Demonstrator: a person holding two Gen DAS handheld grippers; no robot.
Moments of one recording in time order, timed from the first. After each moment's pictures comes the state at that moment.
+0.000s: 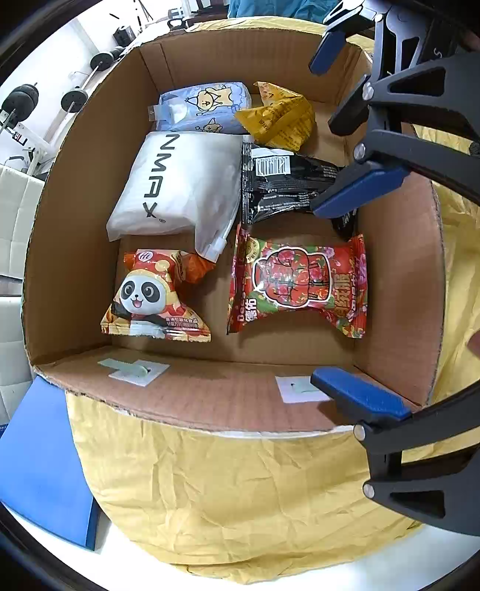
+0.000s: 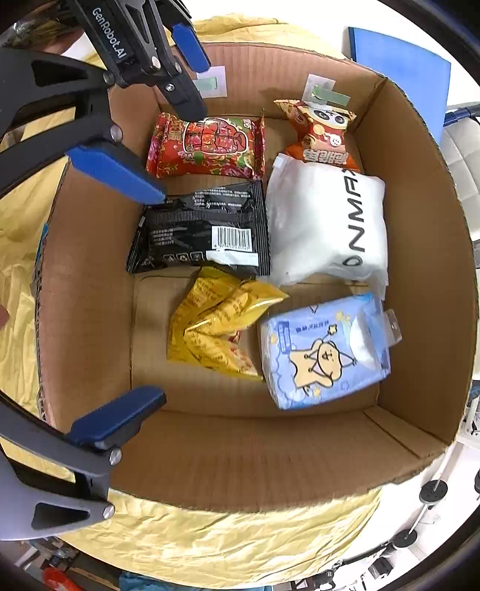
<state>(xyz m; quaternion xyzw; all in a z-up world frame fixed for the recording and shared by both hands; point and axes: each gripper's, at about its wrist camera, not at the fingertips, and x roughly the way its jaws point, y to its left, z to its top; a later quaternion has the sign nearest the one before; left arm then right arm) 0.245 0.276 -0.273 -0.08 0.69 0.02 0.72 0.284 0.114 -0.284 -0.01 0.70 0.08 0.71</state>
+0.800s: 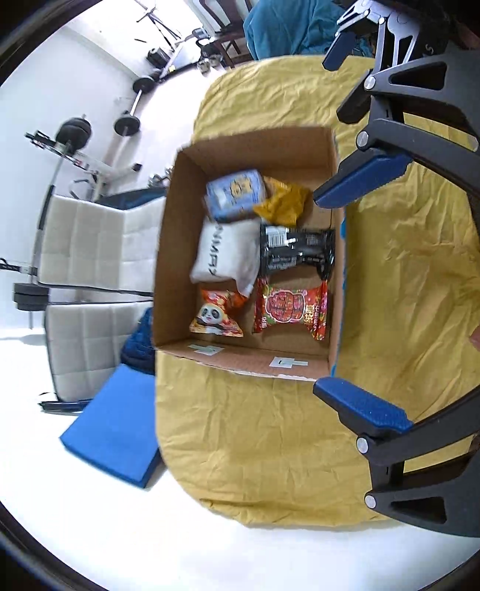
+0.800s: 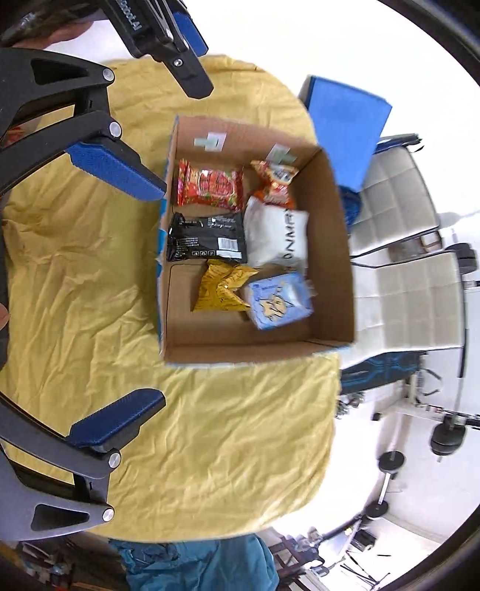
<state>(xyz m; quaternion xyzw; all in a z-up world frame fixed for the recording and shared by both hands) 0.159 0.252 -0.130 -0.07 0.57 0.04 0.82 0.173 0.042 -0.134 0.01 0.59 0.08 0.81</state>
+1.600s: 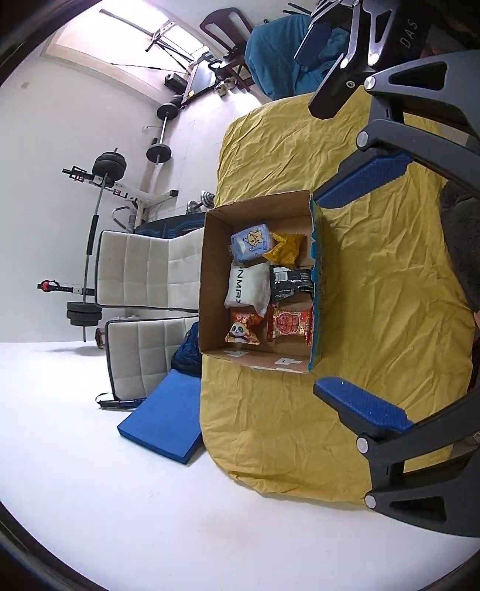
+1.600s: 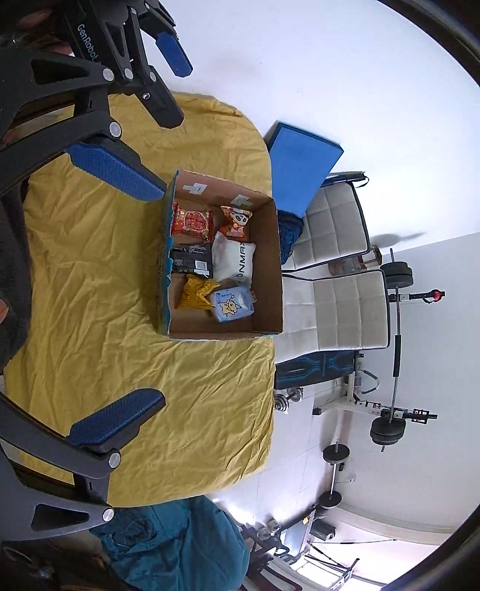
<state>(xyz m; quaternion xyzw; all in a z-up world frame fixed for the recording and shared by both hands) 0.047 0.213 -0.008 -0.06 0.49 0.01 0.87 0.064 0.012 0.012 0.01 0.49 0.09 0.87</state>
